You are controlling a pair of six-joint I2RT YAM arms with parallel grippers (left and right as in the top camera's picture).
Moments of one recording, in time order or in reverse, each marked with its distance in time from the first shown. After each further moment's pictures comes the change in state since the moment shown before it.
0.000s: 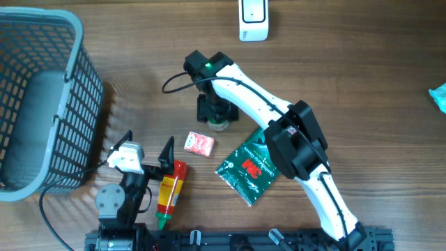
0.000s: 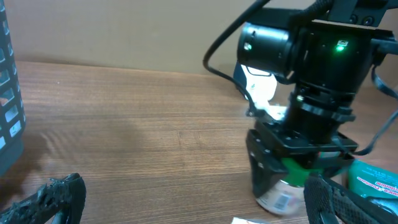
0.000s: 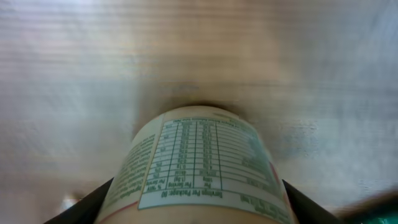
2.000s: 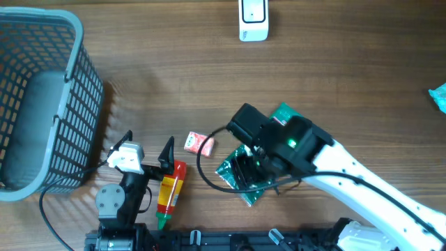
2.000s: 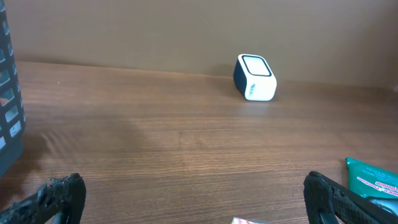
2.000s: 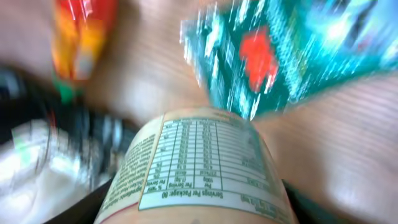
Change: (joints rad) left arm 0.000 0.000 0.000 0.000 0.000 0.000; right arm 0.193 -1.011 -0.691 0.002 0.003 -0.073
